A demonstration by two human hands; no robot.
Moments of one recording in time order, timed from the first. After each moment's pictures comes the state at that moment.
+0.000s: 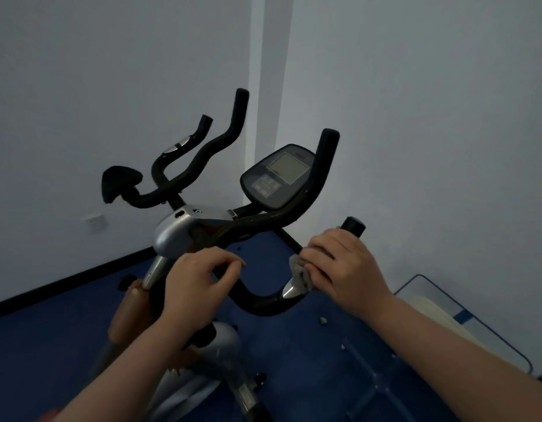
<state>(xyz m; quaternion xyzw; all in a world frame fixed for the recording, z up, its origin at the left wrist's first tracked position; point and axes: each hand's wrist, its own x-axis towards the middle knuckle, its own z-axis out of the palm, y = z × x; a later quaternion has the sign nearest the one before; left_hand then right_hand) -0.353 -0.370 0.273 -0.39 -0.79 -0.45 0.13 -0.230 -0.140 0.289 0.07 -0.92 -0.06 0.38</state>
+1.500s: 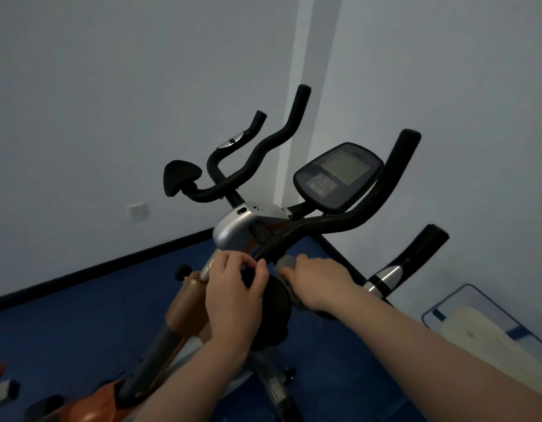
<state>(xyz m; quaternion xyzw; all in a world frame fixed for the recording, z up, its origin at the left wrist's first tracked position) -0.364 -0.402 0.236 -0.17 -0.83 -0.50 0.17 -0.325 -0.262 0.285 -0.10 -0.99 0.04 -0.09</state>
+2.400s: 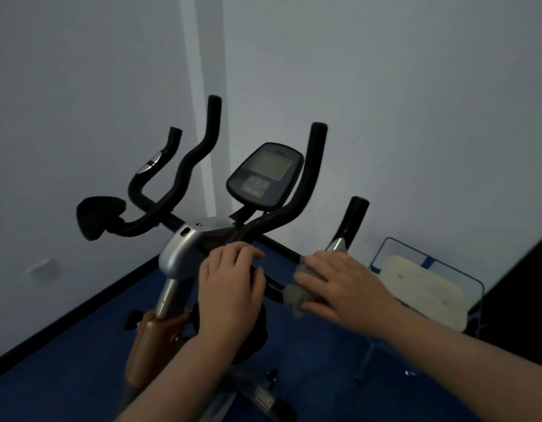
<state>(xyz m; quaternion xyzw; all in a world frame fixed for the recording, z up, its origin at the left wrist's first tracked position) -0.368 -0.392 0.269 -0.45 -0.81 -0.33 0.16 -0.214 -0.232 0.272 -0.01 -0.97 -0.16 0.19</state>
